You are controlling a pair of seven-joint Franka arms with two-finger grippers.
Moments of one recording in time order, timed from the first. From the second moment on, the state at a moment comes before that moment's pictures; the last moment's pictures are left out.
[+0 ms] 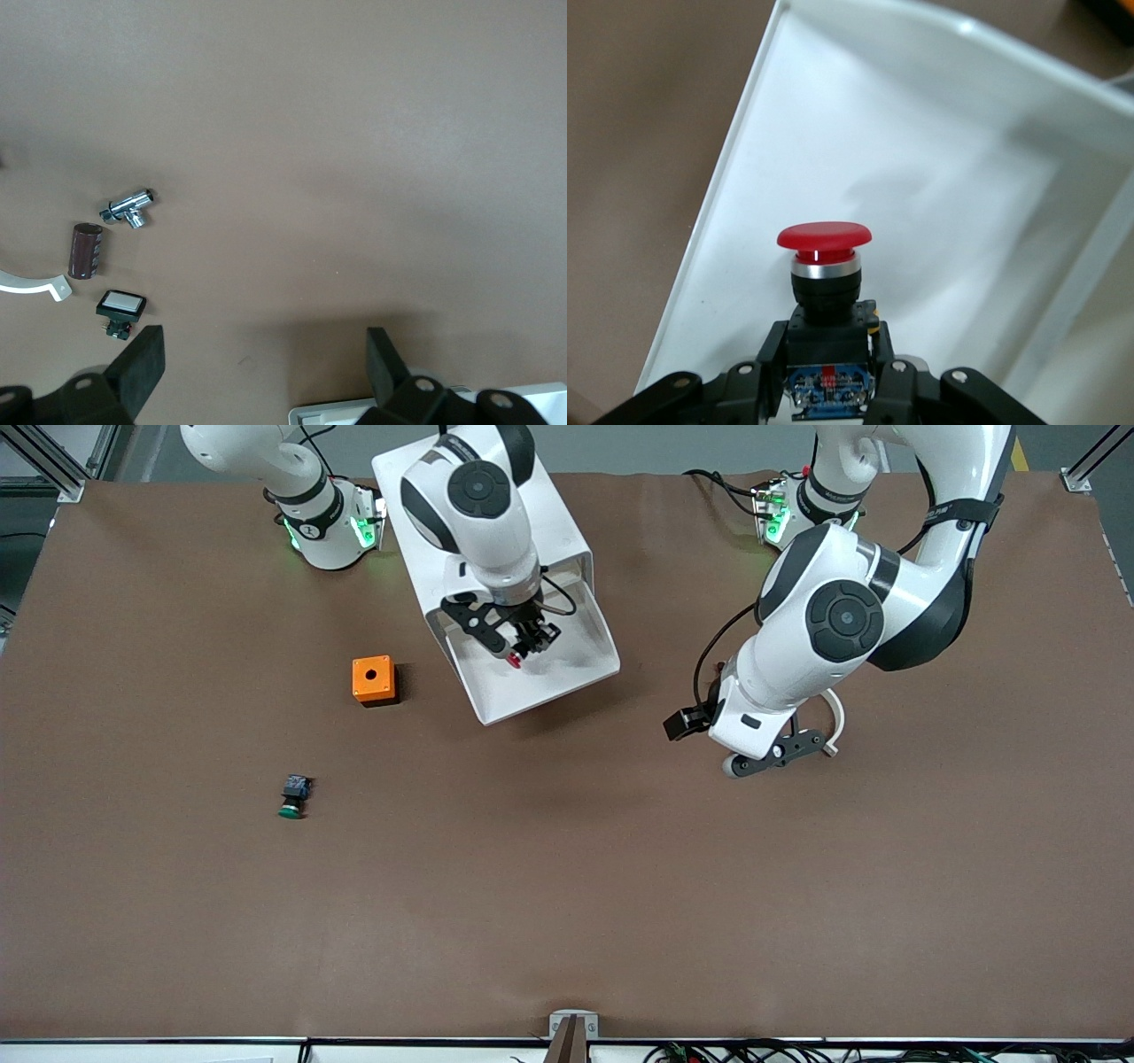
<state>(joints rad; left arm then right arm) -0.30 0.32 -0.21 -1.61 -0.12 1.90 -0.80 0.94 0.21 -0.07 -1.95 0.13 2.19 1.56</state>
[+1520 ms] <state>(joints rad) -0.30 0.32 -0.21 -1.62 -0.12 1.90 -0.80 0.99 0.30 -0.08 -1.84 0.09 2.12 1.50</state>
